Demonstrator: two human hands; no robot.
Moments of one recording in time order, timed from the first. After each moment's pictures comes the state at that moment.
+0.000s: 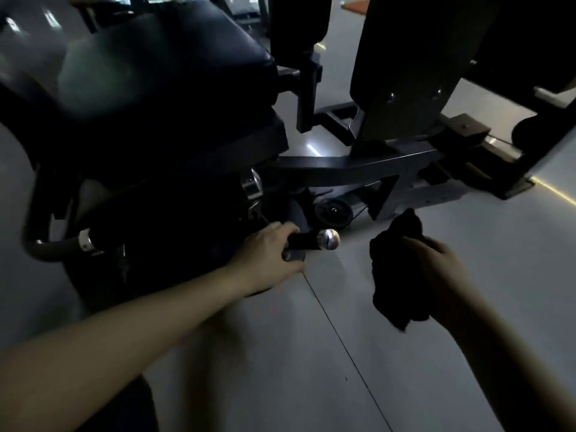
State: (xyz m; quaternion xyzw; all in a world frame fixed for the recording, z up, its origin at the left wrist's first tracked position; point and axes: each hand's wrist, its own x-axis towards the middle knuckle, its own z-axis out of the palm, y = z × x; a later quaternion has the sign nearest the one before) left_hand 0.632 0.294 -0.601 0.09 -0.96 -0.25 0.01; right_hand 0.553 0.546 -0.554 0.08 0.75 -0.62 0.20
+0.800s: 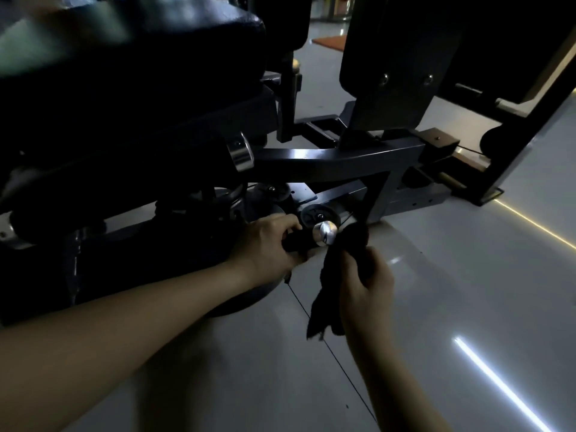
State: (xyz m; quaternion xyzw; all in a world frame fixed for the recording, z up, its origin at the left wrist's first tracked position) left_hand 0.586 0.281 -0.668 -0.02 -0.93 -0.30 0.21; right_hand 0.599 0.467 -0.658 -0.05 0.74 -0.67 -0.08
